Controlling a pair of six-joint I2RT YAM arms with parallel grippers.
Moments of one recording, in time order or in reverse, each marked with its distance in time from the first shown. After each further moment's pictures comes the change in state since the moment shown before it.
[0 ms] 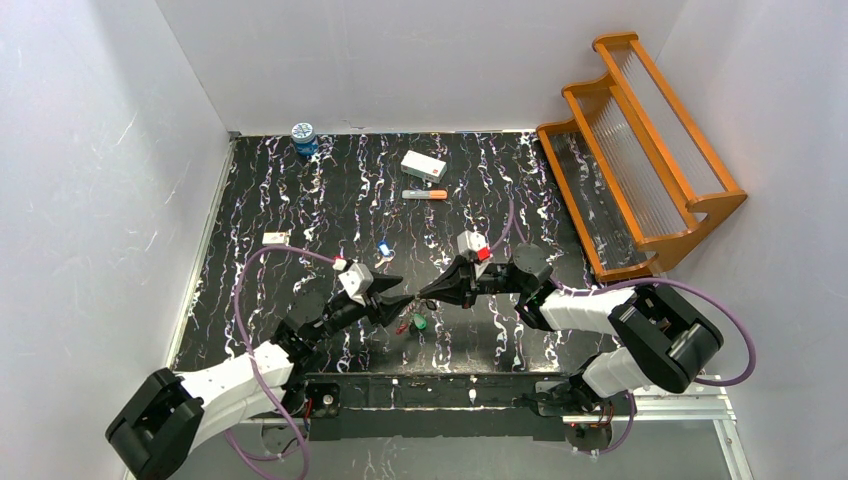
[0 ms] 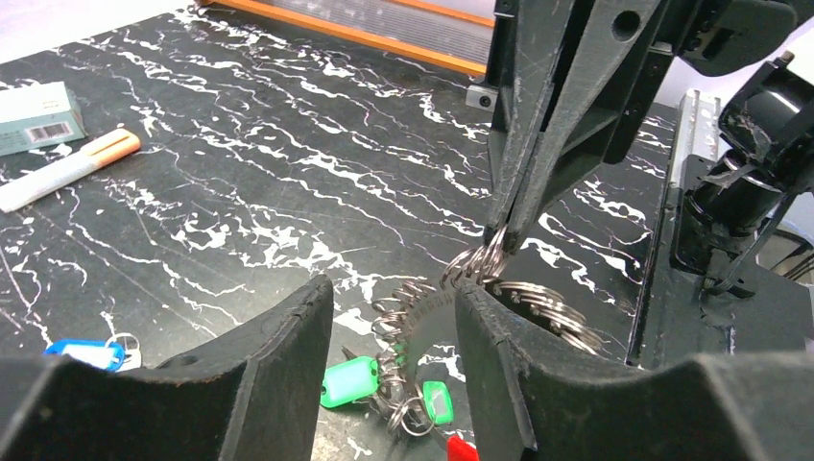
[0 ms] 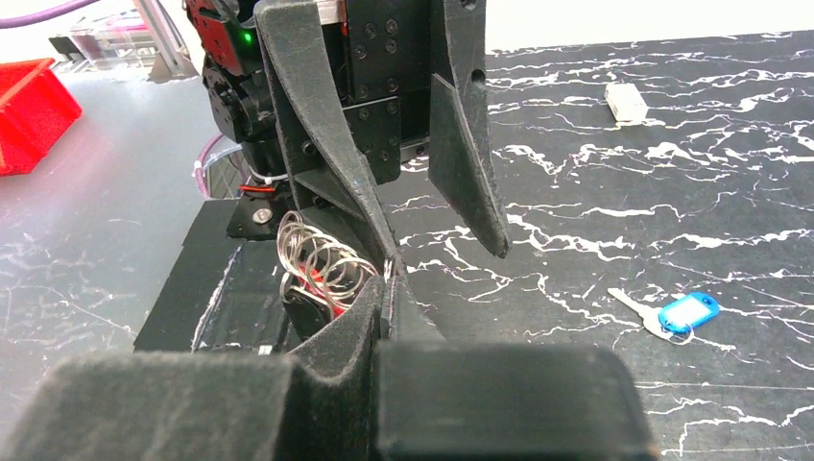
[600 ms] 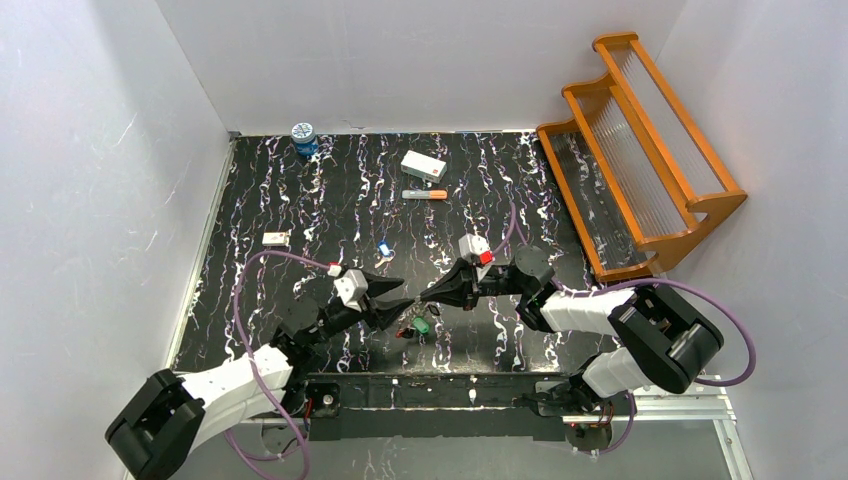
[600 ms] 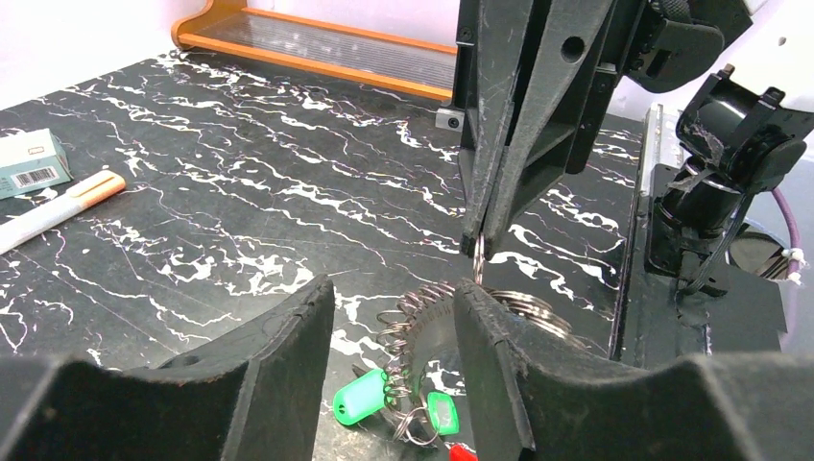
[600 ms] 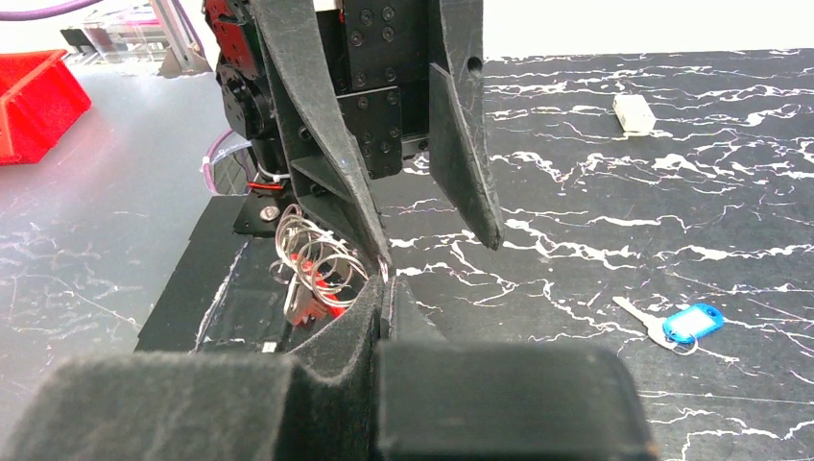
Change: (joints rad) left arm -0.001 0.014 -0.029 0.121 0.073 -0.002; right arm 0.000 0.001 -0.012 0.041 -0.027 -0.005
